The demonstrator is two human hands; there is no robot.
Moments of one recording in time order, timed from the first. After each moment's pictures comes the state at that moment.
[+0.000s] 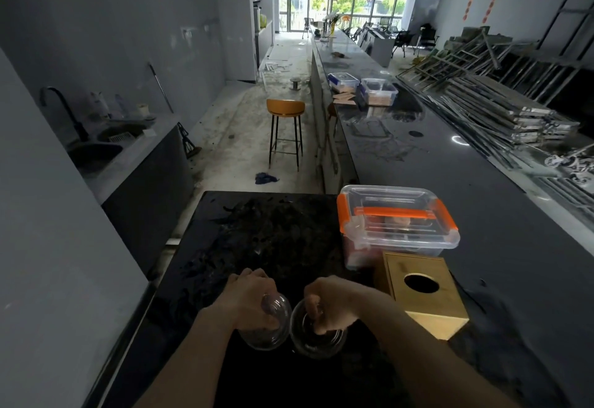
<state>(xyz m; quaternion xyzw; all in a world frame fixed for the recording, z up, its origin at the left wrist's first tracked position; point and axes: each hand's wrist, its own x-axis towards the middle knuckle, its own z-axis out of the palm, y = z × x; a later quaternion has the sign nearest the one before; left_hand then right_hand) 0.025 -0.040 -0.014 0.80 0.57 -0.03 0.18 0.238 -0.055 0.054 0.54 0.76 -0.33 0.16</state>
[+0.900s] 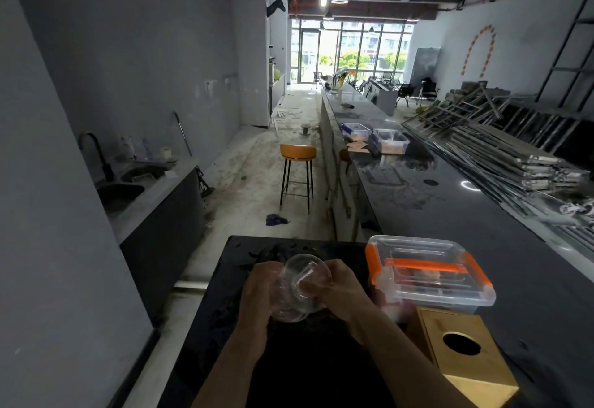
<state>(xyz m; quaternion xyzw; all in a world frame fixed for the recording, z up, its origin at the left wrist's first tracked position) 0.014 -0.022 0.047 0.34 0.53 0.58 0.52 0.170 -0.017 0.083 0.60 0.52 -0.48 -0.38</state>
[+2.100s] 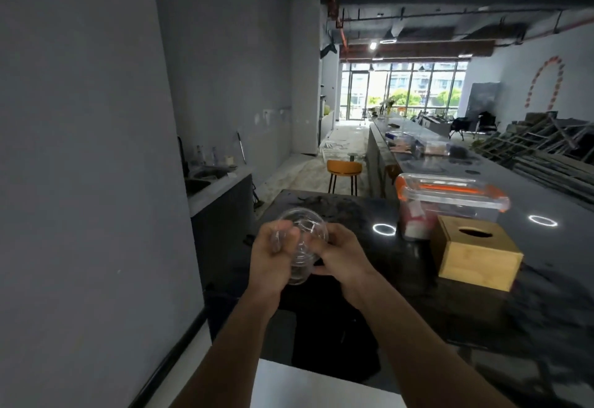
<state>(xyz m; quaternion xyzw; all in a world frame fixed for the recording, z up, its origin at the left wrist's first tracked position) 0.000 -0.229 -0.025 0.43 0.50 0.68 0.32 0.127 -0.209 0.001 0.41 0.56 -0.54 -0.47</state>
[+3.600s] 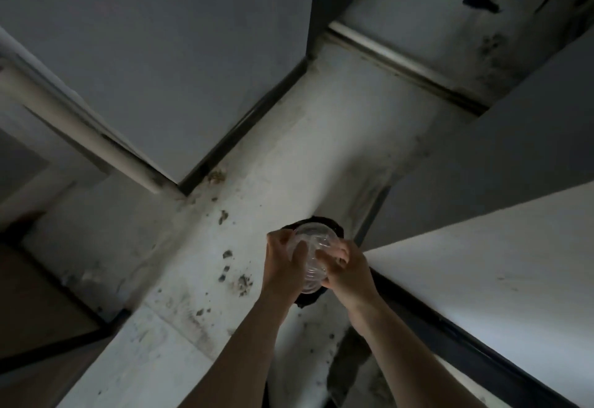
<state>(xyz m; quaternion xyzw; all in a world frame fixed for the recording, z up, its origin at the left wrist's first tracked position) -0.306 -0.317 -0.634 0.16 0.78 0.42 0.44 -0.200 -0.262 -0.613 0.63 0.48 -0.61 -0.08</state>
